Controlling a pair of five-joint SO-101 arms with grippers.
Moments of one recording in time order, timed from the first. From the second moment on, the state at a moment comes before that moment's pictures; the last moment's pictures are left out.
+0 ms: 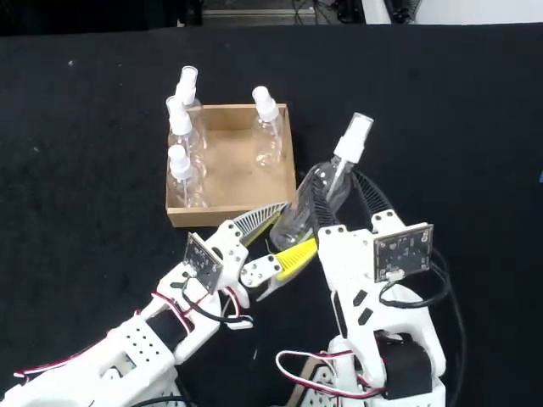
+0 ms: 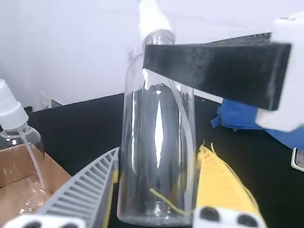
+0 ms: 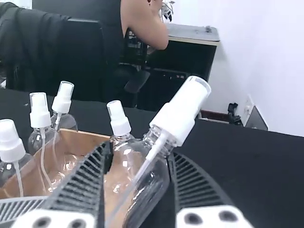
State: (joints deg) left arm 39.6 -60.7 96.0 -29.0 4.2; right arm -7.6 -103.2 71.8 47.4 3.2
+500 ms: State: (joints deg) left arm 38.8 -60.5 96.0 -28.7 3.9; right arm -22.5 -103.2 60.7 62.0 2.6
